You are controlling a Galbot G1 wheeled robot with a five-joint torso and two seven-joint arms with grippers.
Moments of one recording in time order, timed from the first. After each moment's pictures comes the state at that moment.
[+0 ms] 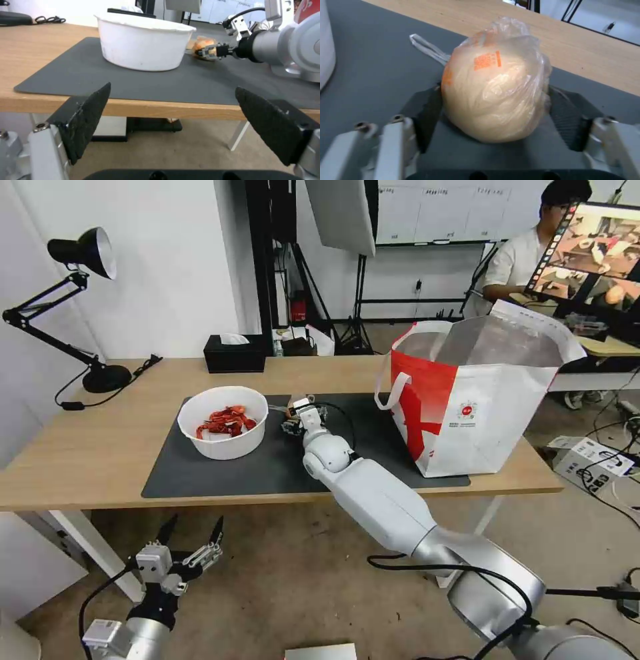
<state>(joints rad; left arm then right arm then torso) 1.86 -1.26 -0.63 -2.18 -0.44 -0.17 0.05 -0.31 1.51 -0.36 1.04 0.50 -0.36 0.39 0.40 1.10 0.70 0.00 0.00</state>
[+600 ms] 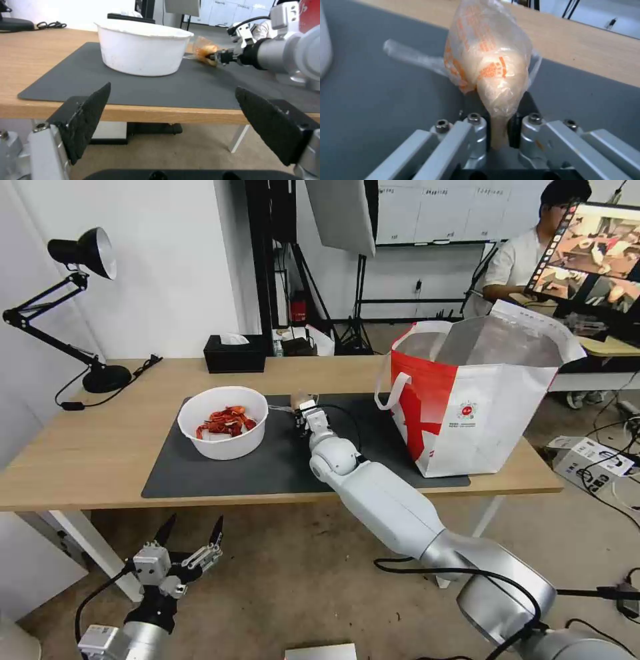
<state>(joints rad) 1.88 -1.27 -0.64 -2.20 -0.43 -0.17 0.05 -0.34 1.45 -0.36 1.11 0.54 -0.34 0.39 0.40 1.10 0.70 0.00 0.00</state>
